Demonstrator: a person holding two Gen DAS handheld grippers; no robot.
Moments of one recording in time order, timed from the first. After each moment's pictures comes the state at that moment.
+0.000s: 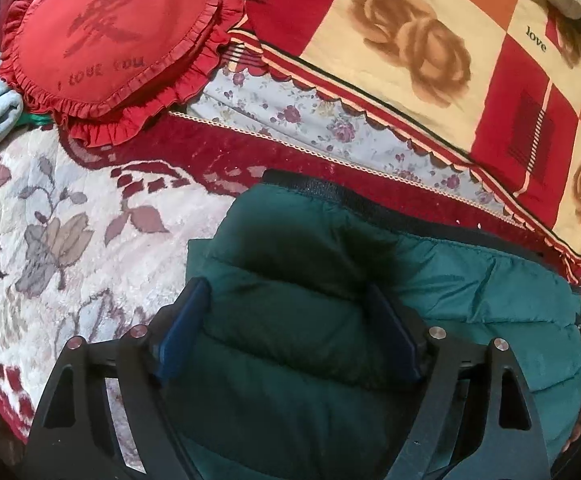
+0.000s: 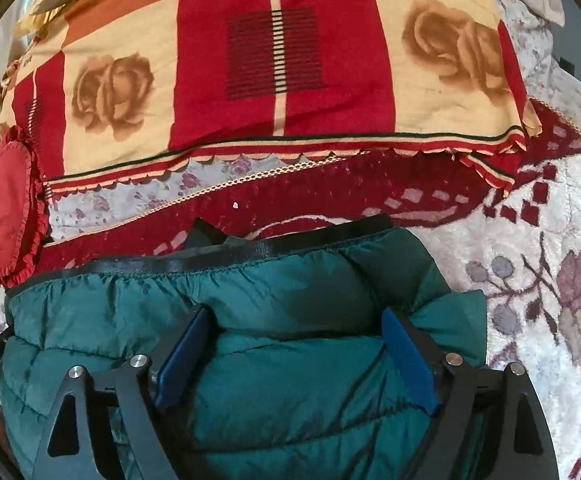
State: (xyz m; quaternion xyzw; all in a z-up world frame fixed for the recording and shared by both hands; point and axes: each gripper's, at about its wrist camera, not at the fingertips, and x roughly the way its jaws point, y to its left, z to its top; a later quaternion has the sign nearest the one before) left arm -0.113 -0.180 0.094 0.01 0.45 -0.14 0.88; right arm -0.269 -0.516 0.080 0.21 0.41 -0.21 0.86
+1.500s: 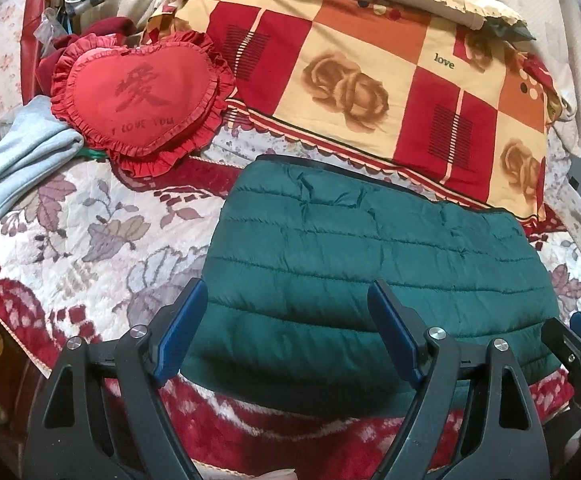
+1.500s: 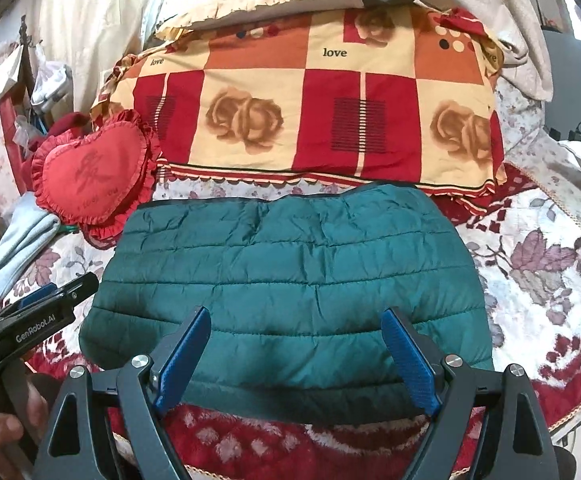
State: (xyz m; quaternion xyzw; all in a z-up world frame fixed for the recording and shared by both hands) left arm -0.290 -0.136 0.165 0.03 0.35 -0.18 0.92; right arm -0.417 -0.337 0.164 0.13 0.32 -0.16 0.92
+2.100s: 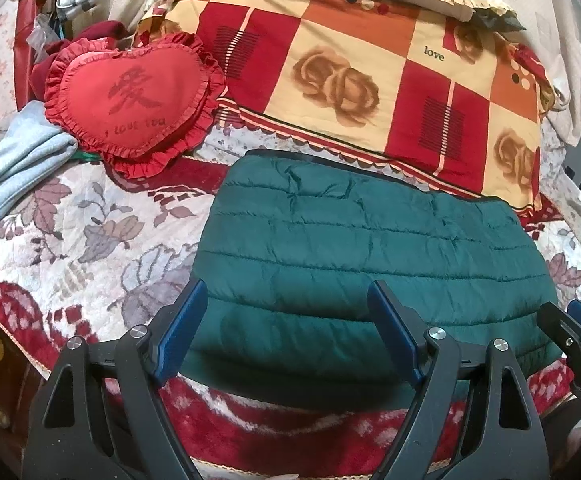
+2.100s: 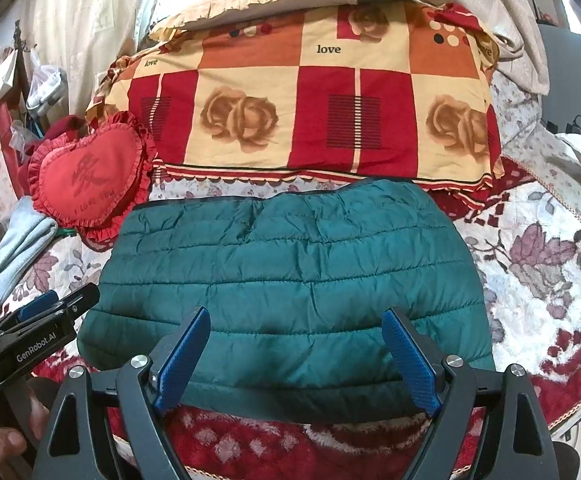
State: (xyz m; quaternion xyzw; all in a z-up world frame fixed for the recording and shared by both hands) left arm -0.296 -0.142 0.163 0.05 0.35 -0.18 0.92; right arm -0.418 -0.341 0.161 0.14 0.32 -0.17 0.92
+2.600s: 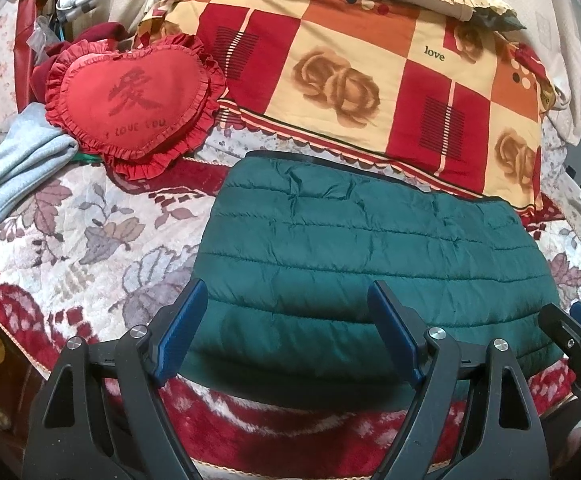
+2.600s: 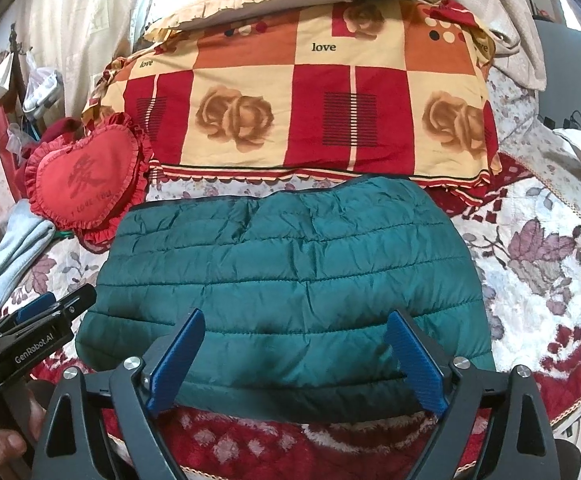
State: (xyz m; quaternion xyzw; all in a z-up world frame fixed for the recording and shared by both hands) left arm -0.297 -0.143 0.163 0.05 0.35 -0.18 0.92; right arm -0.418 -0.344 0.158 0.14 0.32 -0.17 0.92
